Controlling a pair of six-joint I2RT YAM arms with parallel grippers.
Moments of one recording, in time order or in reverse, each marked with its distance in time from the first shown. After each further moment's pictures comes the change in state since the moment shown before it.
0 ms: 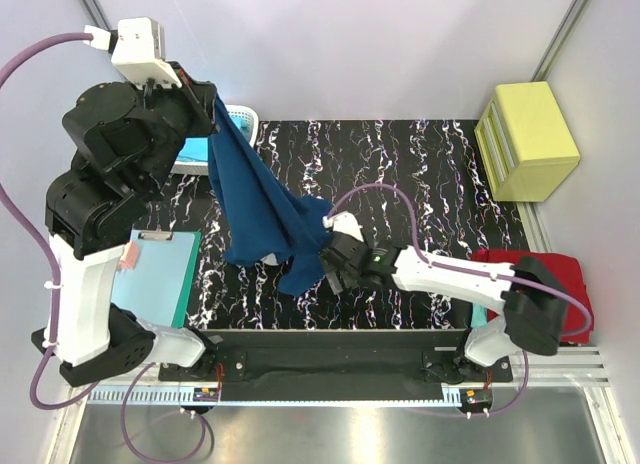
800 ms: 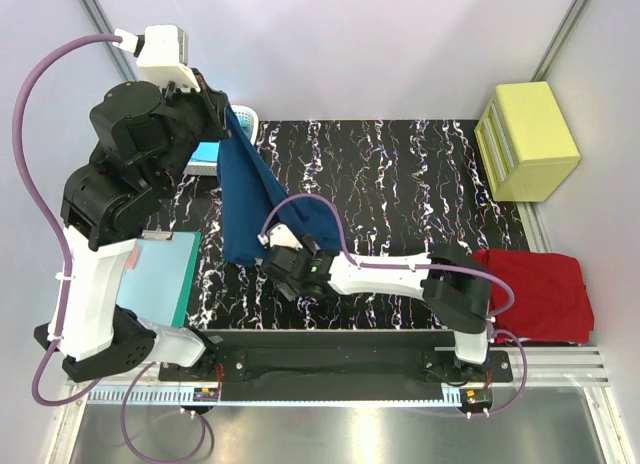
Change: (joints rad) left arm 0.000 0.004 -0.059 -0.017 0.012 0.000; right arm 0.155 0.405 0.308 0.136 0.070 -0.160
